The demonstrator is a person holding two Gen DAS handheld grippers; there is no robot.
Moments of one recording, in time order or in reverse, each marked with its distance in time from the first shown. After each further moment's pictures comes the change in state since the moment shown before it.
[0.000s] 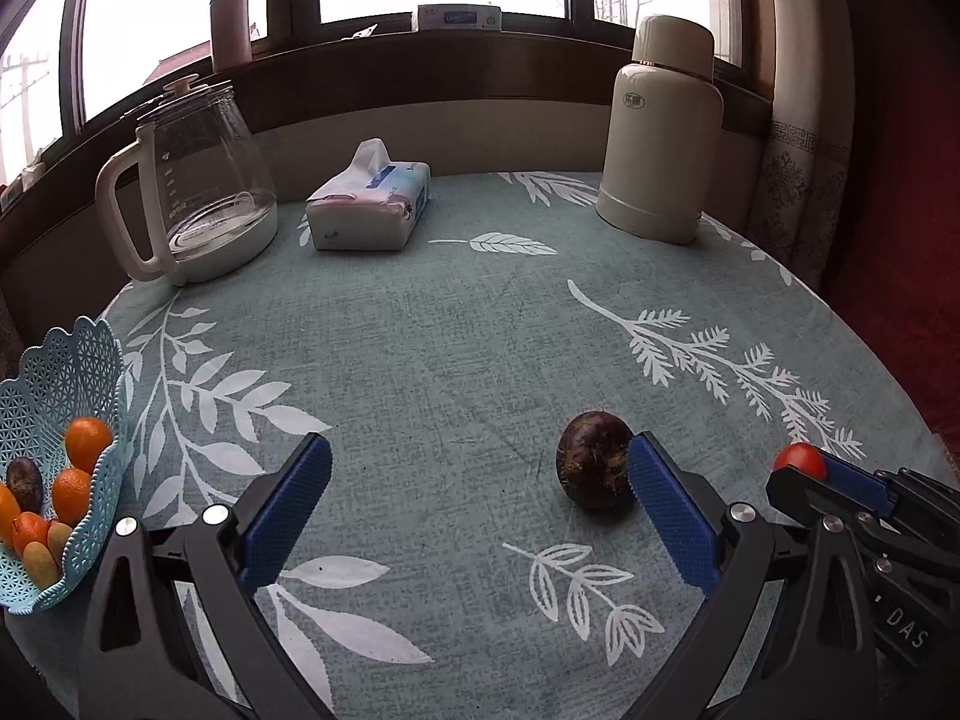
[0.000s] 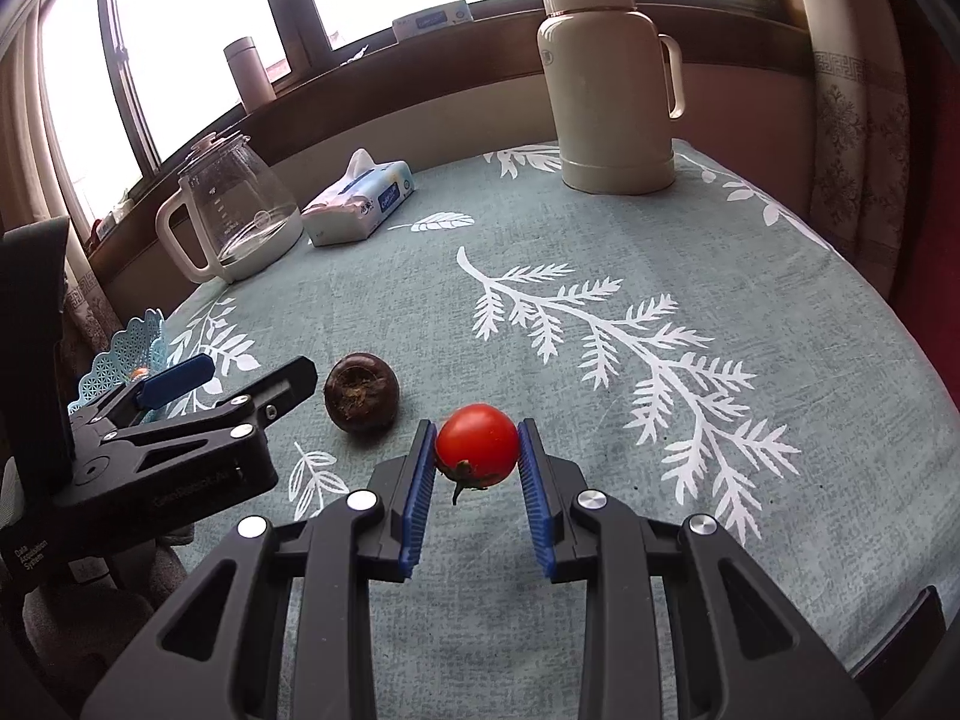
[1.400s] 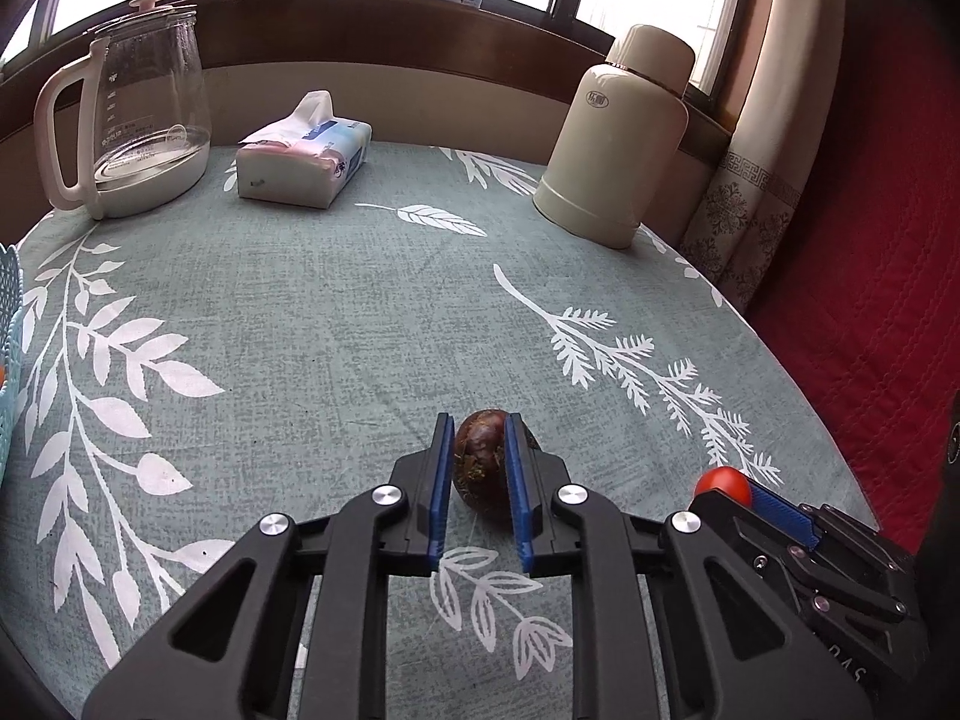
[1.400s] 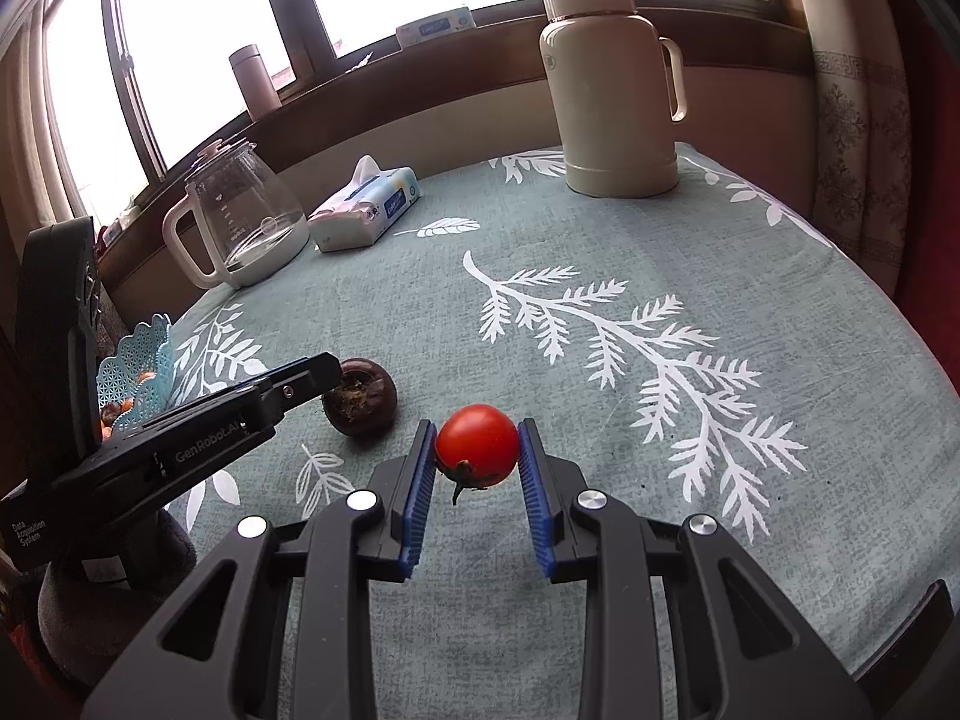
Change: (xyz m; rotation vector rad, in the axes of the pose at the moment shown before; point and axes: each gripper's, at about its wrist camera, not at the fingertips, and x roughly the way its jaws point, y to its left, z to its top) left arm 0.010 0.006 -0.004 -0.145 0.028 -0.226; right arm -0.003 0.002 -0.003 0.004 -0.018 0.018
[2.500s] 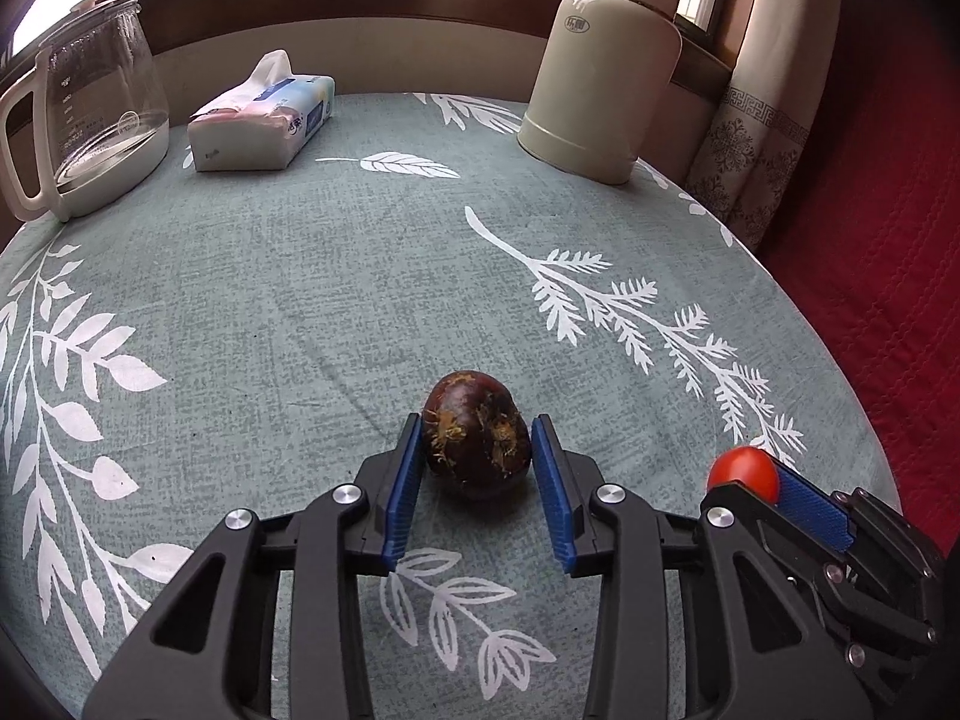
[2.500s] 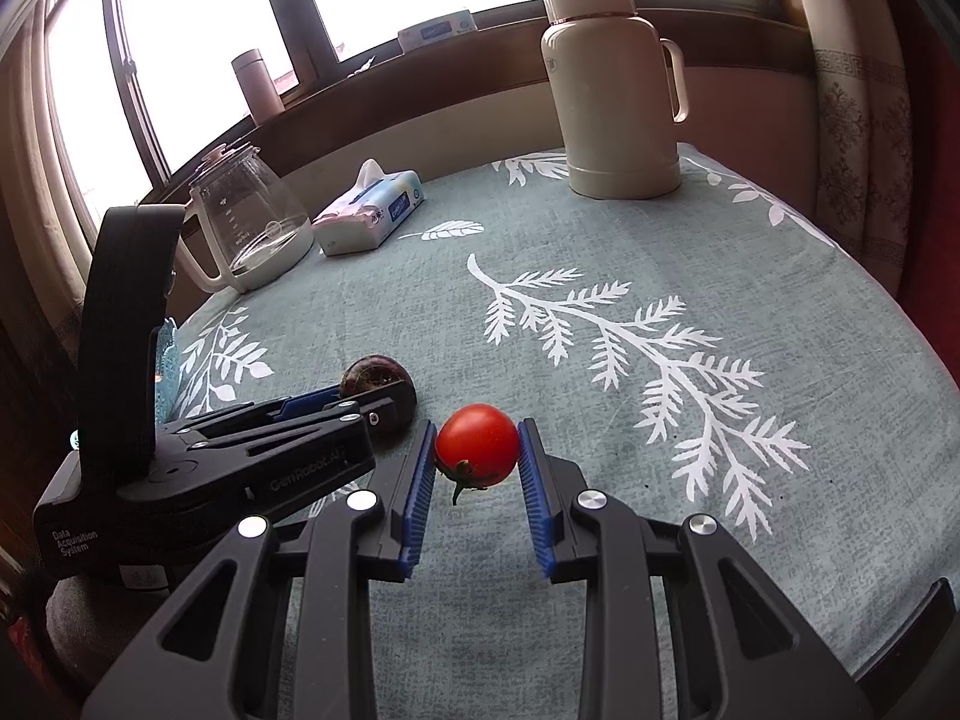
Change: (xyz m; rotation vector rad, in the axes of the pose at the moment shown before) left arm 0.030 -0.025 -0.003 0.078 0.119 0.037; right arm -0.001 -0.001 -0.001 0.006 -0.007 0.012
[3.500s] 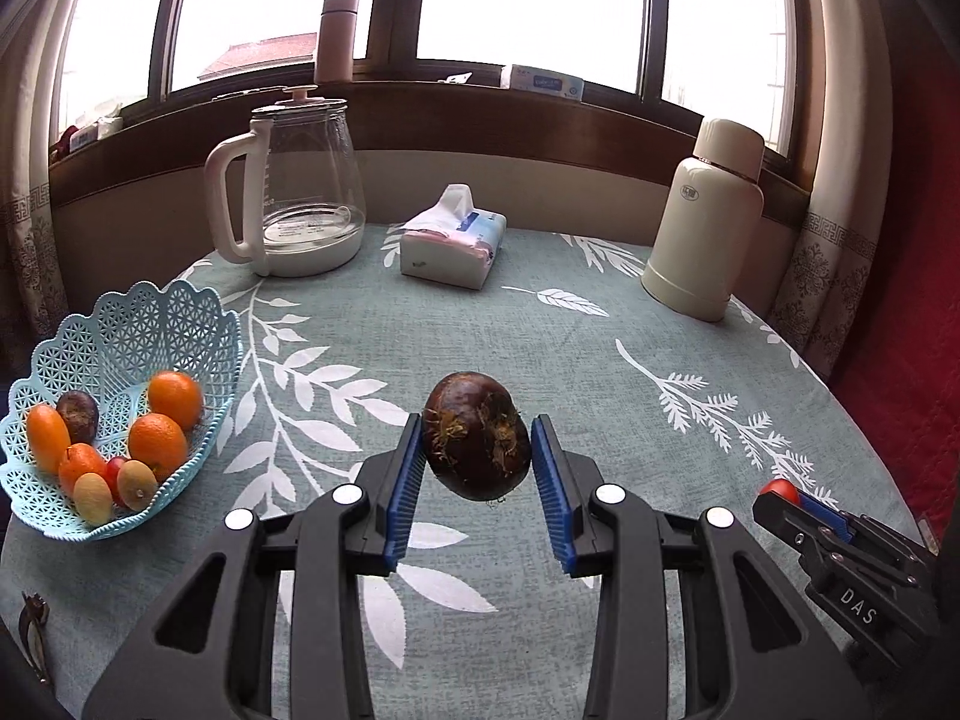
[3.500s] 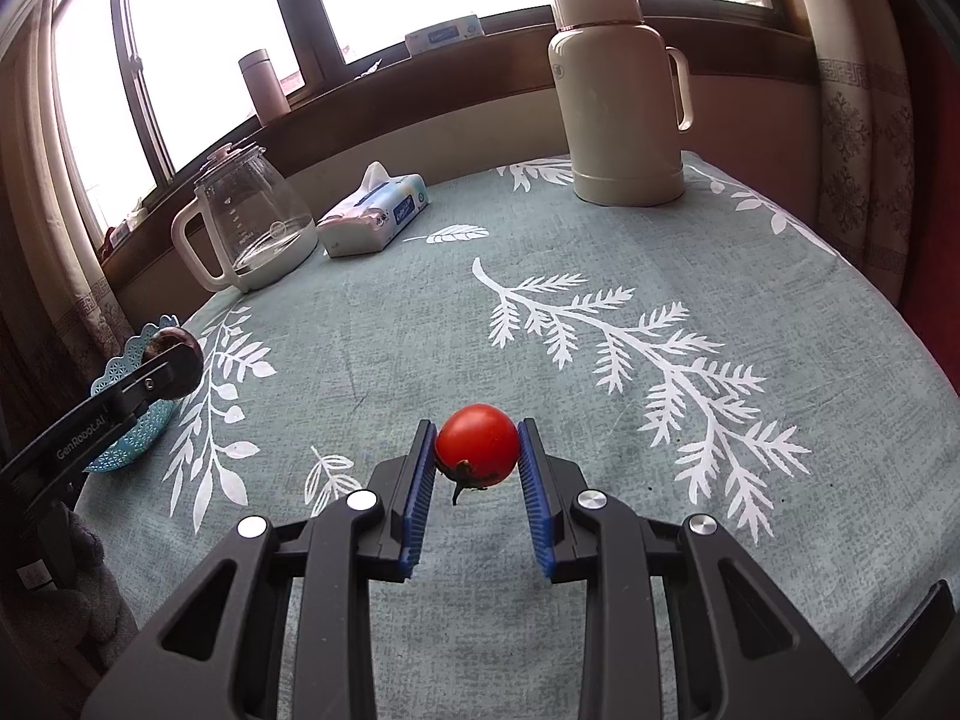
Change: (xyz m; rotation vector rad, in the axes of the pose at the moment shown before) left arm -0.114 0.055 -0.027 -0.126 -0.306 0.269; right arm -0.002 0.003 -0.002 -0.015 -0.015 0.000
